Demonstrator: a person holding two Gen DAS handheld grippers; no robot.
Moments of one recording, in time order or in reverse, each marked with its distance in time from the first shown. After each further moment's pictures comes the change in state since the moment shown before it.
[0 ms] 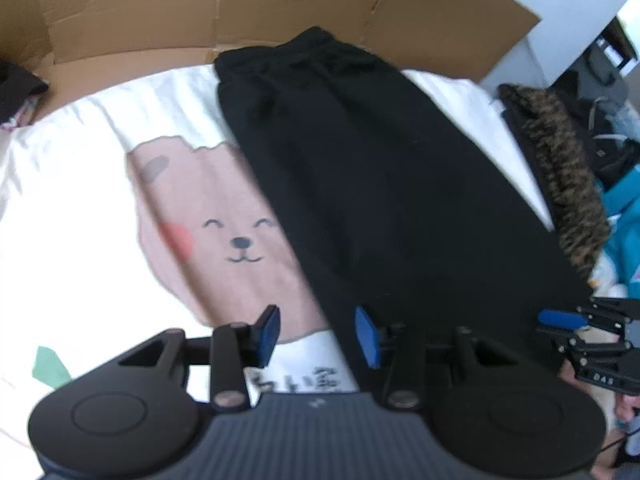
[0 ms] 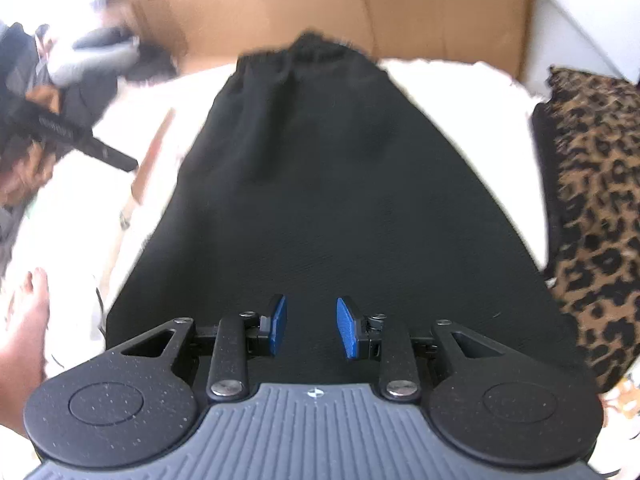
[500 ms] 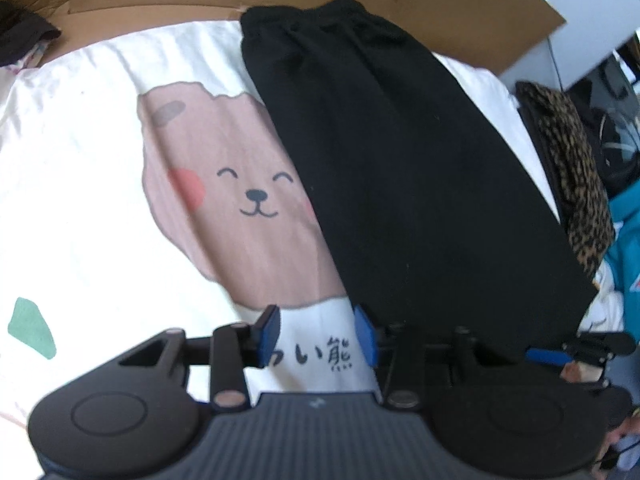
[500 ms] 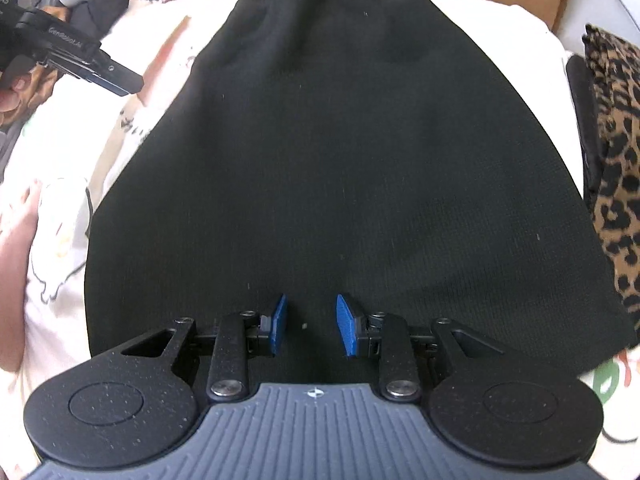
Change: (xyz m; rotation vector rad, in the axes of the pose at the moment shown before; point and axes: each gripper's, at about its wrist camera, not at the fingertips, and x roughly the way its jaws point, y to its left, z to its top) left arm 0.012 0.022 -0.020 -0.069 0.049 -0.047; right arm 0.016 0.016 -0.033 -0.093 0.186 -0.014
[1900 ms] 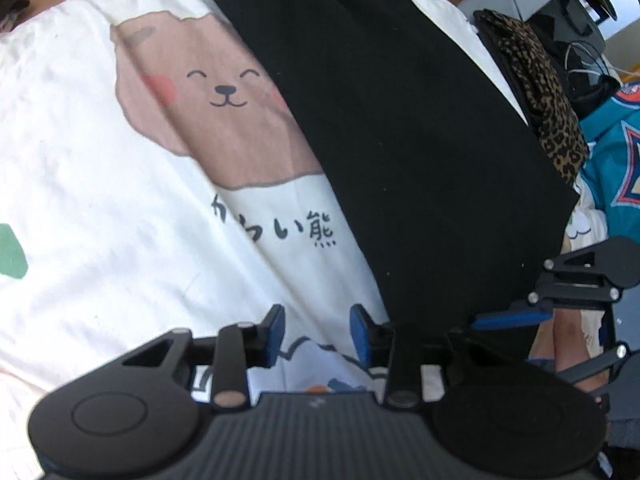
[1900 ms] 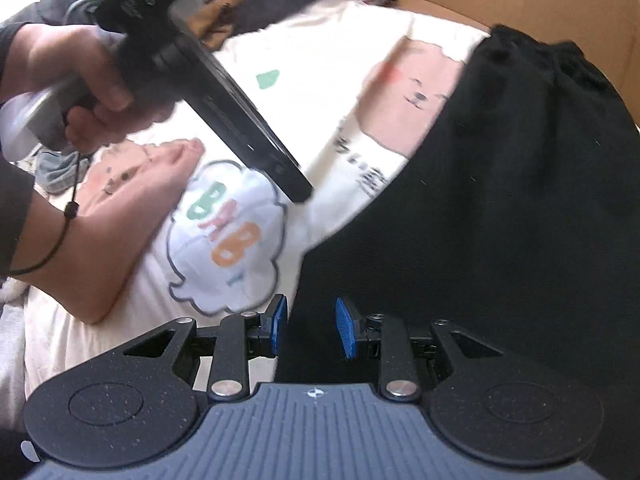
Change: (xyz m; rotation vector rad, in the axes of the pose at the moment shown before) left arm 0.020 -0.002 -0.049 0.113 0.106 -0.083; right arm -0.009 0.121 0.055 -0.385 -0.049 0.276
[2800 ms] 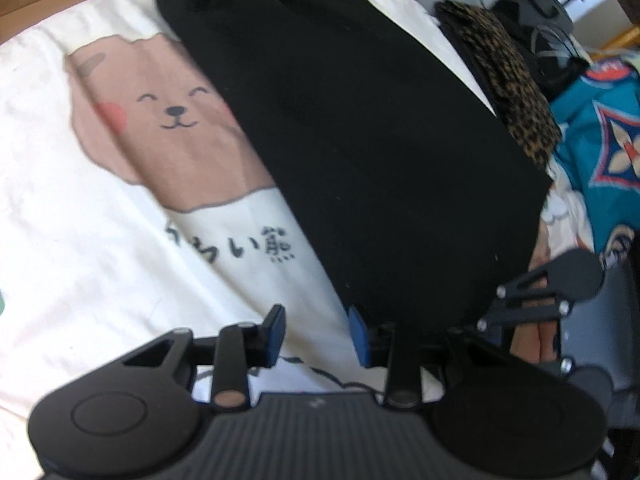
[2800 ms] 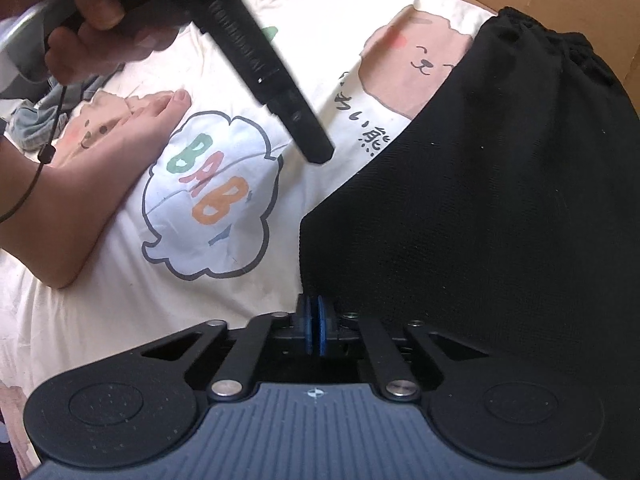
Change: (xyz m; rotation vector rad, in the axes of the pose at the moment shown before) left arm 0.001 -0.018 0.008 0.104 0.008 -0.057; right arm 0.024 0.017 -0.025 -0.041 0.084 -0.087
